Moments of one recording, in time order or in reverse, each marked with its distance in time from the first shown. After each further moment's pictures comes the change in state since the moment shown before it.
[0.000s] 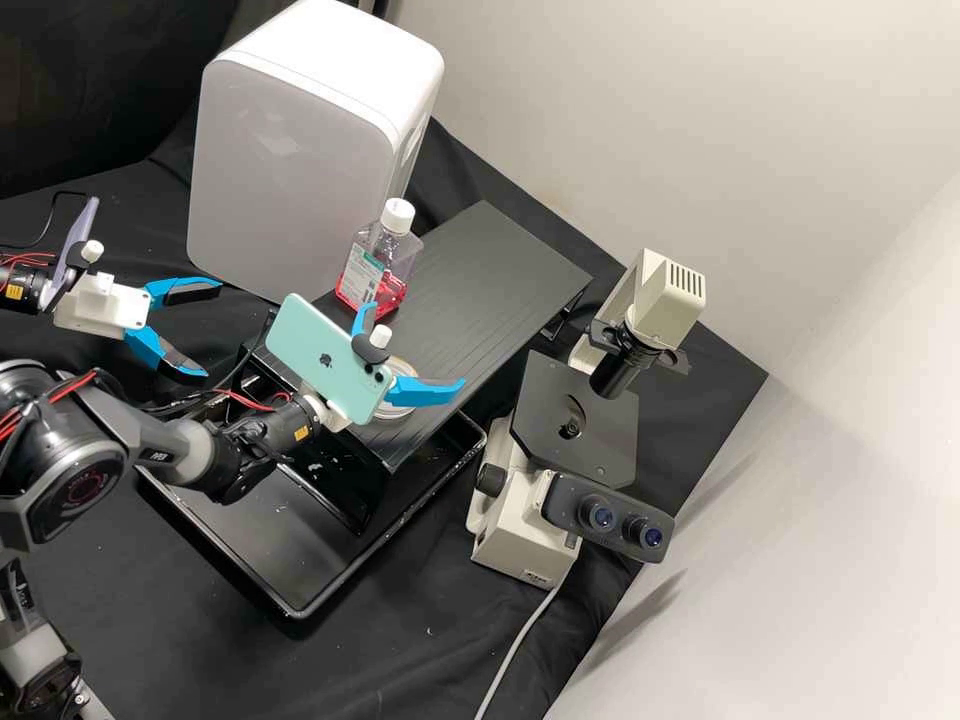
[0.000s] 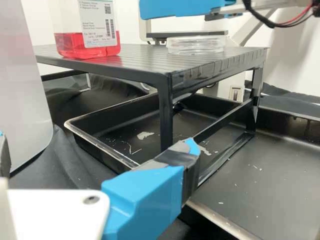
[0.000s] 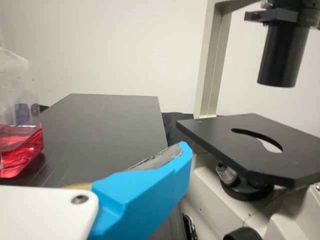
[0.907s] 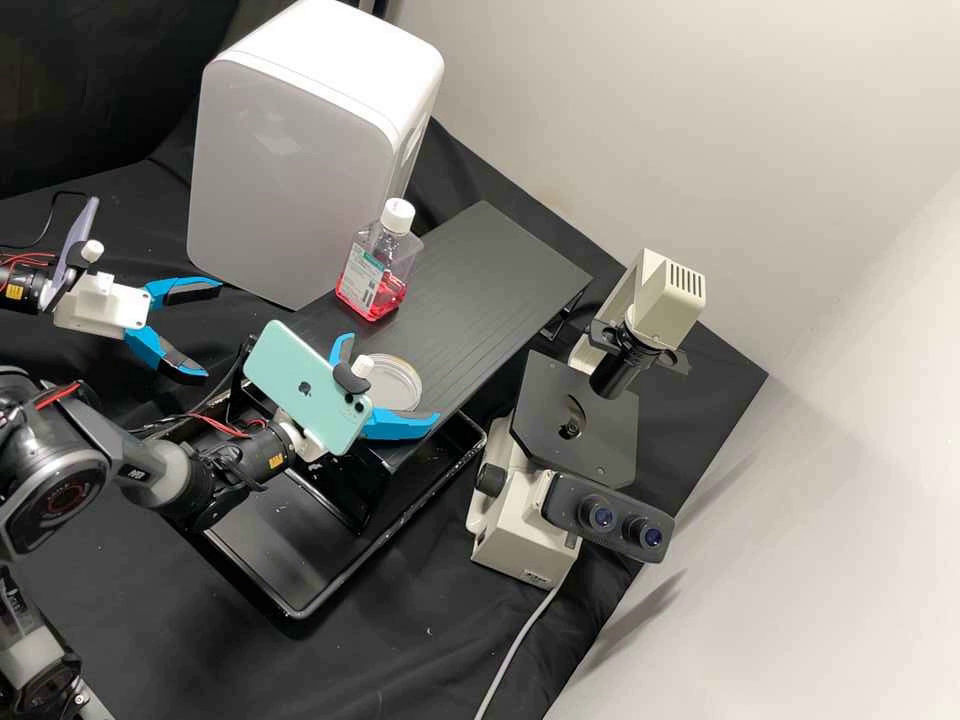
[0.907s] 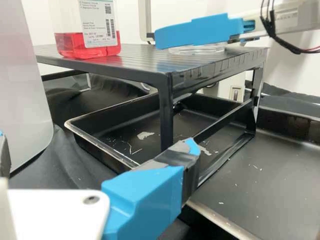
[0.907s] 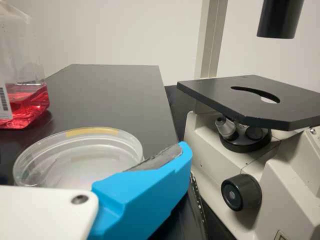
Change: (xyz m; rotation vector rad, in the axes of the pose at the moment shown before) left arm 0.000 0.000 0.001 0.000 -0.002 0.000; right arm -0.026 -0.014 0.016 0.015 -0.065 -0.061
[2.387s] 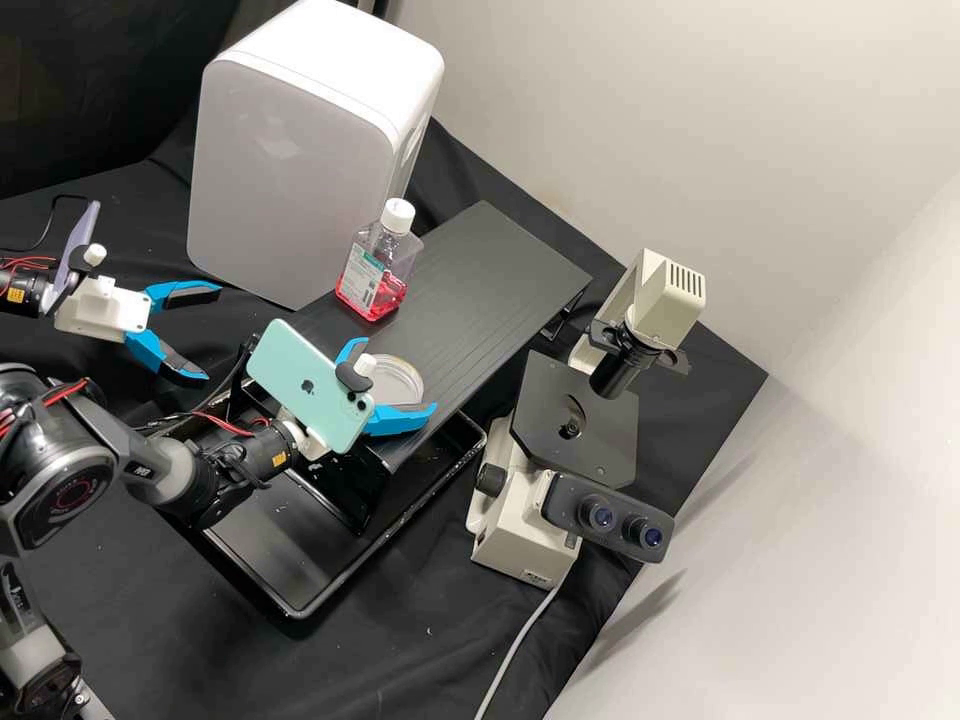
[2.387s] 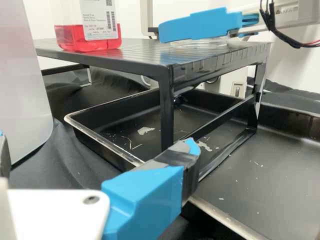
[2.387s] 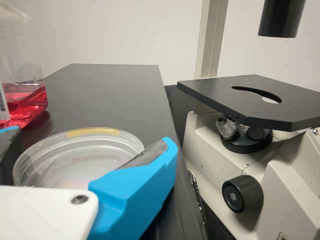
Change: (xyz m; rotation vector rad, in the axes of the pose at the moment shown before) left arm 0.001 -0.004 0.000 -0.009 0.009 -0.008; right arm 0.003 0.000 0.001 -0.003 -0.003 0.000
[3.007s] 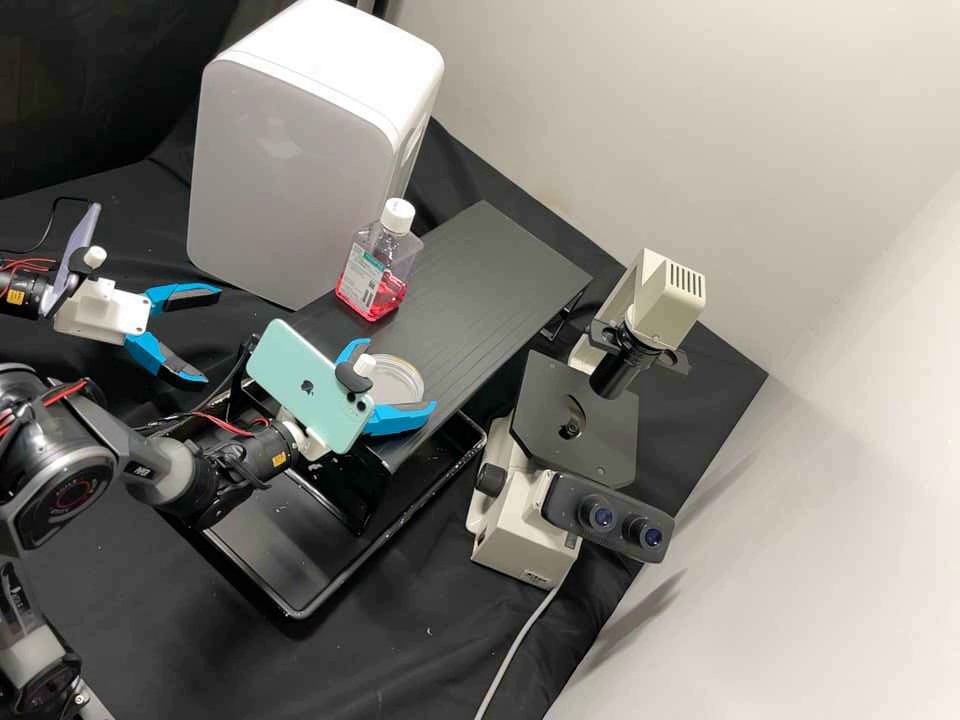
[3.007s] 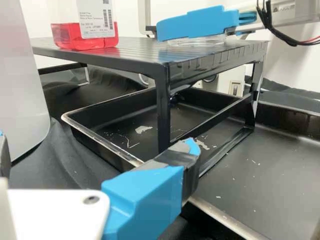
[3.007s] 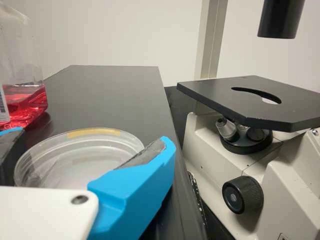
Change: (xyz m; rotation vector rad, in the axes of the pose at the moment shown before) left arm 0.001 -0.002 0.002 0.000 -0.006 -0.005; right arm 0.000 0.000 0.000 0.000 0.000 0.000
